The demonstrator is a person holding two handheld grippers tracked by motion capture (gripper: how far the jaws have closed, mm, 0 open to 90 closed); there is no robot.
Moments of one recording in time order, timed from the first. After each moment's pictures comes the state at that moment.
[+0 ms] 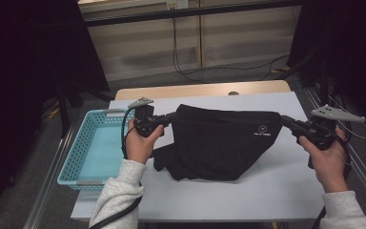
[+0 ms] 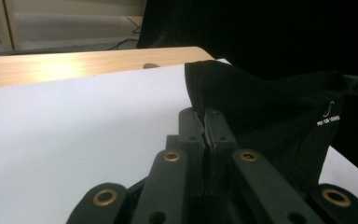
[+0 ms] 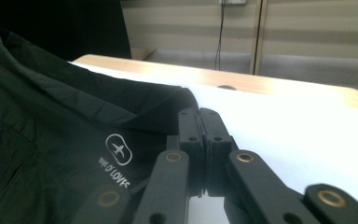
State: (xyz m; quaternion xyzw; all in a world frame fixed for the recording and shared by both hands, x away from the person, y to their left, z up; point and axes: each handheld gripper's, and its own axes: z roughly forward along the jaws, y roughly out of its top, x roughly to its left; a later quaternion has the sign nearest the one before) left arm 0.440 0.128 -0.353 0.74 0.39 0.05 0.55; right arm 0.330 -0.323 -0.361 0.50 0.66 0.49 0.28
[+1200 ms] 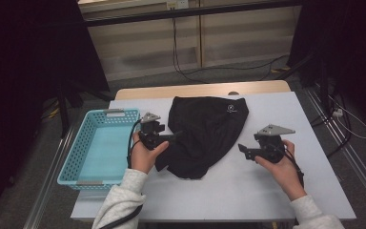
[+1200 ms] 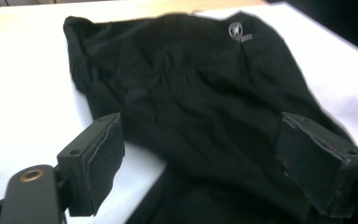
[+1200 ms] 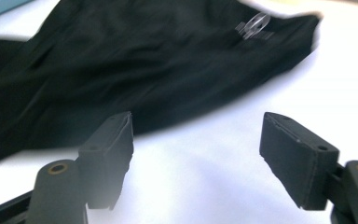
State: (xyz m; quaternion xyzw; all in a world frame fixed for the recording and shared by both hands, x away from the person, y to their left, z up) left arm 0.436 0.131 -0.416 0.78 0.40 0.11 0.47; right arm 0.352 -0.240 -0.440 0.48 0.74 0.41 0.23
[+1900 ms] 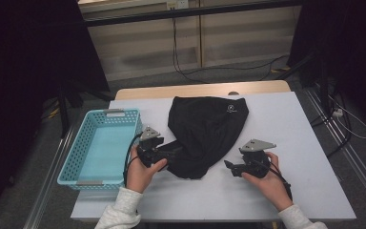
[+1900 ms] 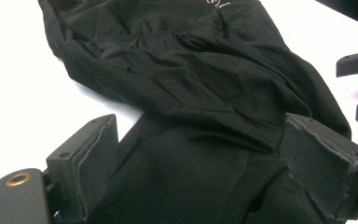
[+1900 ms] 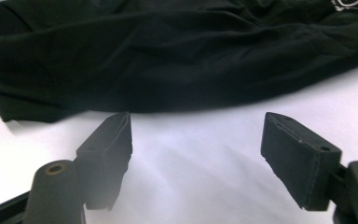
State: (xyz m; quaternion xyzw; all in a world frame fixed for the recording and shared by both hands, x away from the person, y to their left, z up) left arm 0.402 0.137 -0.431 0.80 0.37 0.11 0.46; right arm 0.332 -0.197 -0.461 0.44 0.78 0.40 0.20
